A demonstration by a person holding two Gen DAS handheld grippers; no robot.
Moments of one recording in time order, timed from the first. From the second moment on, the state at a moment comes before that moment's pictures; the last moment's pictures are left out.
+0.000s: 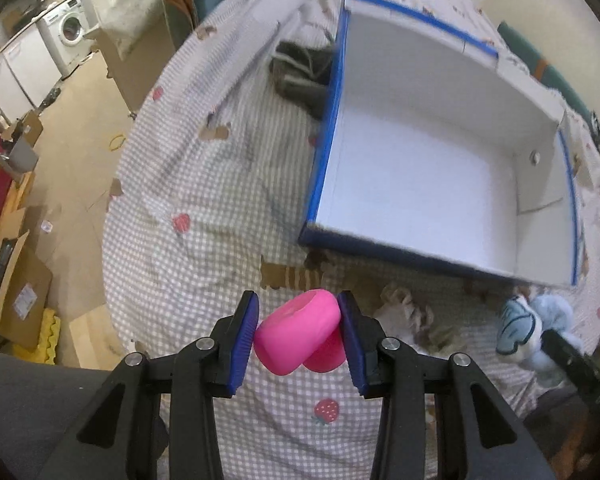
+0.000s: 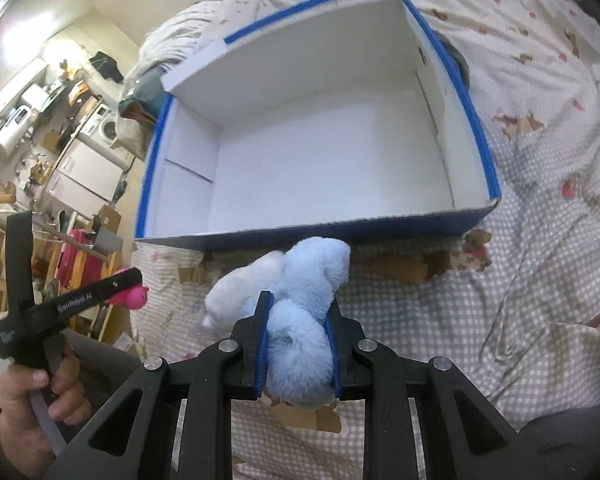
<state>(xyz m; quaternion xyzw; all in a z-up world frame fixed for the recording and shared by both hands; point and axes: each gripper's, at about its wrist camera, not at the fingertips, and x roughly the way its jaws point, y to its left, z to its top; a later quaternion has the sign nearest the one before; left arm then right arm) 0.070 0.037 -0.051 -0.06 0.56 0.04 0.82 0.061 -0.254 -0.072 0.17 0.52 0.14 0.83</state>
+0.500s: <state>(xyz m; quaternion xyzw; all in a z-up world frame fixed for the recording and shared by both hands) 0.093 0.020 0.017 -0.02 0.49 0.02 0.87 0.095 -0.265 -0.014 0.17 0.45 0.15 0.86</state>
